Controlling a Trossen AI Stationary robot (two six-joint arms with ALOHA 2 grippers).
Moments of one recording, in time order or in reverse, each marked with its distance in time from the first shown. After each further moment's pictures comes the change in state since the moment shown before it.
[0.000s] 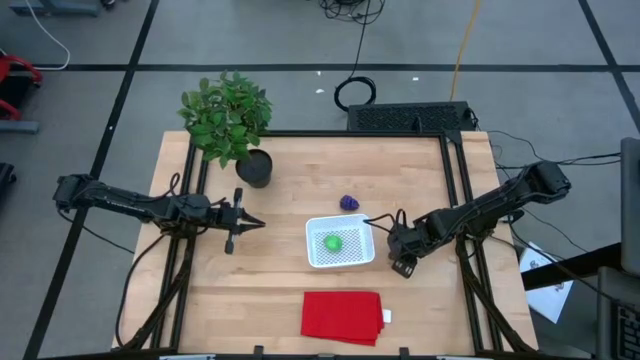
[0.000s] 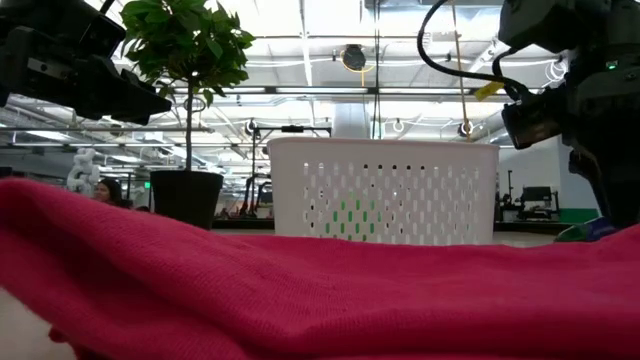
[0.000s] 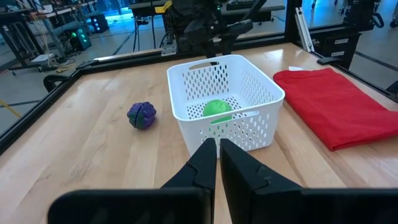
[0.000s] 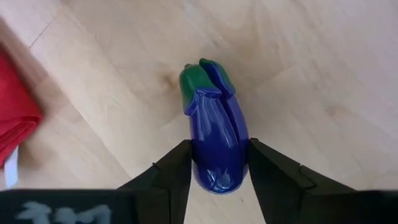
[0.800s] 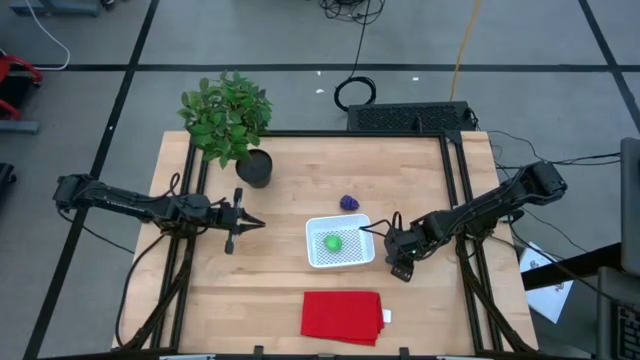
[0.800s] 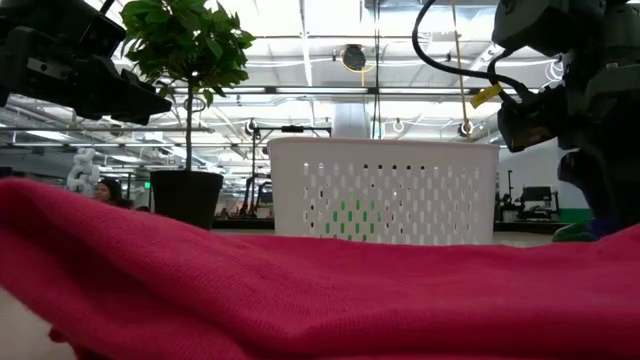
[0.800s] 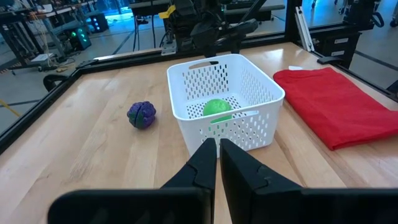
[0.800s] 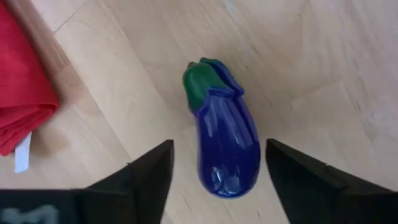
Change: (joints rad) left arm 0.000 0.000 0.000 -0.002 0.000 0.000; right arm 0.000 0.041 0.000 0.079 -0.040 -0.087
